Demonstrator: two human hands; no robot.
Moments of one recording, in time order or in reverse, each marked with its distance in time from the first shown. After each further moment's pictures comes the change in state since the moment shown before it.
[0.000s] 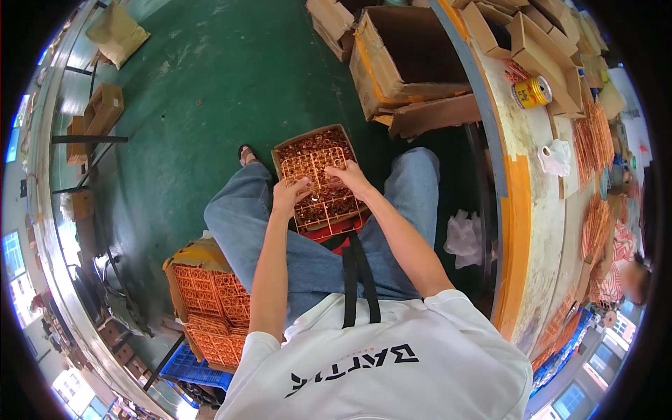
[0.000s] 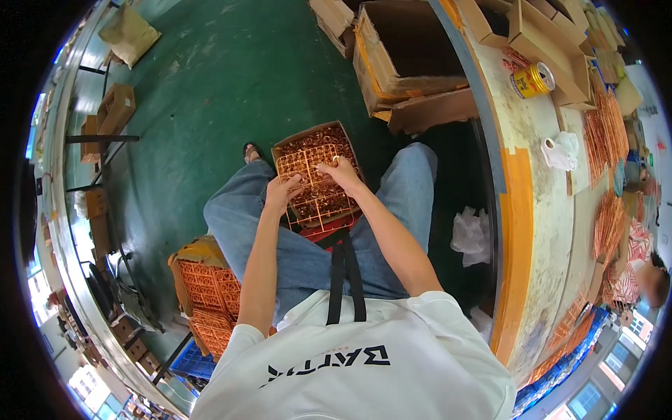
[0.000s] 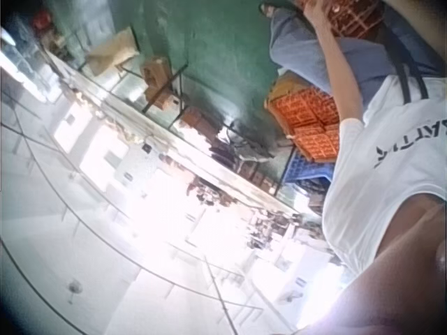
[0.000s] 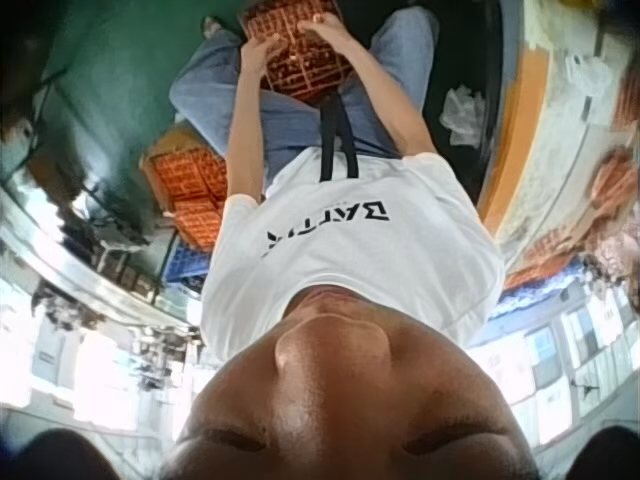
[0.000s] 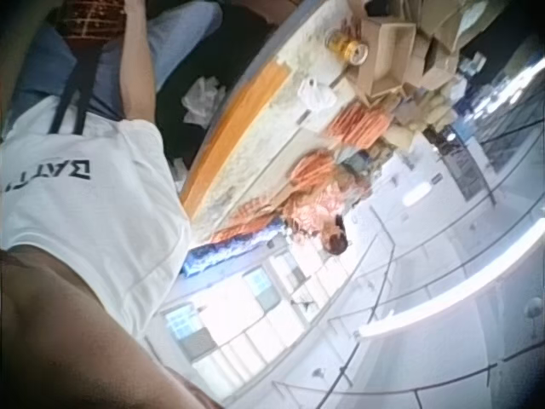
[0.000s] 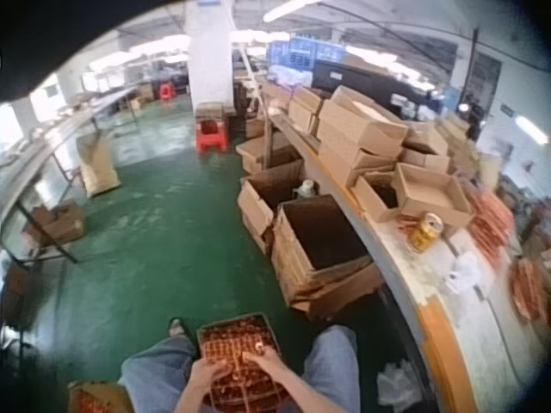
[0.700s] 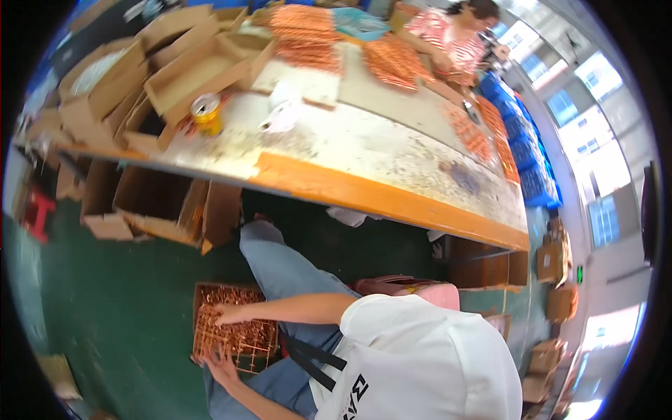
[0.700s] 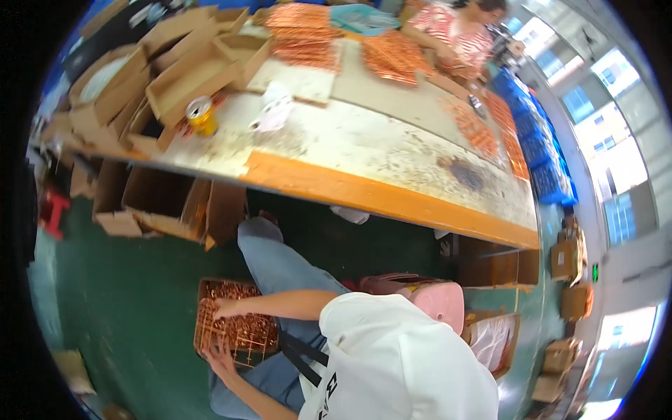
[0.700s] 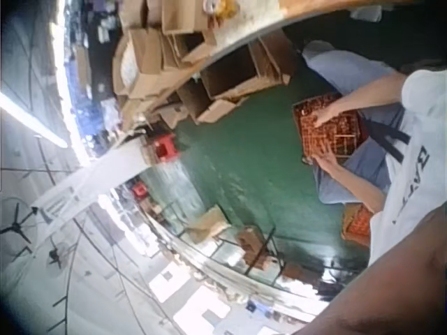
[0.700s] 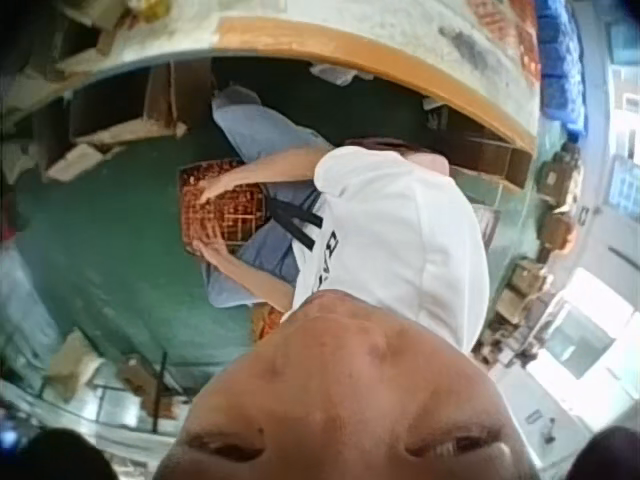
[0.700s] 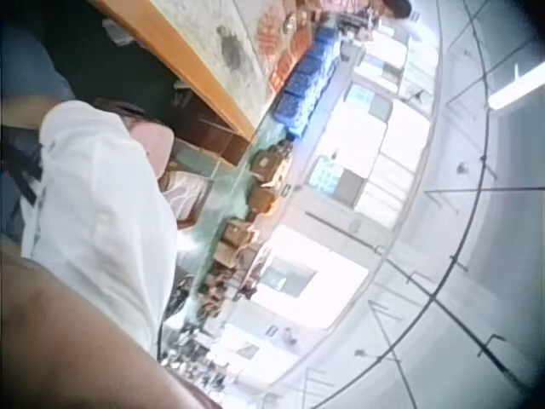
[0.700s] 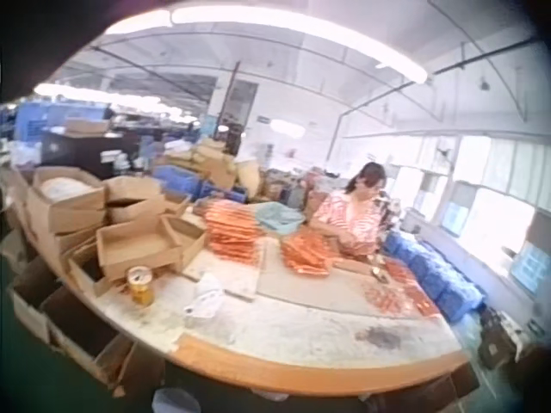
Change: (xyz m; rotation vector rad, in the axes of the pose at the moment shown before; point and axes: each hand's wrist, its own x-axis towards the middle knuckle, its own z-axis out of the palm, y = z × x) left_hand 0.030 0.003 -0.022 -0.291 -0.332 -0.097; right_hand 0.007 0.031 -0.015 0.020 0.114 -0.272
